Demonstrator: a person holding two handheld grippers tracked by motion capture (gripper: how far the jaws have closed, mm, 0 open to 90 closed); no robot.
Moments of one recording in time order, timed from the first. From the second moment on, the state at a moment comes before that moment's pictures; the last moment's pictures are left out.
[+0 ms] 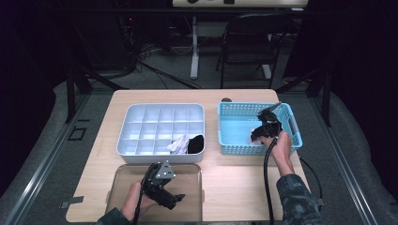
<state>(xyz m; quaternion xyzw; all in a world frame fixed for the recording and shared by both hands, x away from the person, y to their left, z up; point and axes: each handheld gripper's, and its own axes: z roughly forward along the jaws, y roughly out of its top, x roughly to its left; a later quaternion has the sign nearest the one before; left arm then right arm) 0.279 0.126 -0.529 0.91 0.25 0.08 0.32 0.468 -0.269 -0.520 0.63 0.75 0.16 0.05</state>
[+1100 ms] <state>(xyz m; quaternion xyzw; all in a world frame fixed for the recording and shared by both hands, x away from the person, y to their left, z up) 0.279 0.126 -0.528 0.91 0.25 0.09 0.32 0.475 -0.274 -0.487 0.62 0.76 0.16 0.06</state>
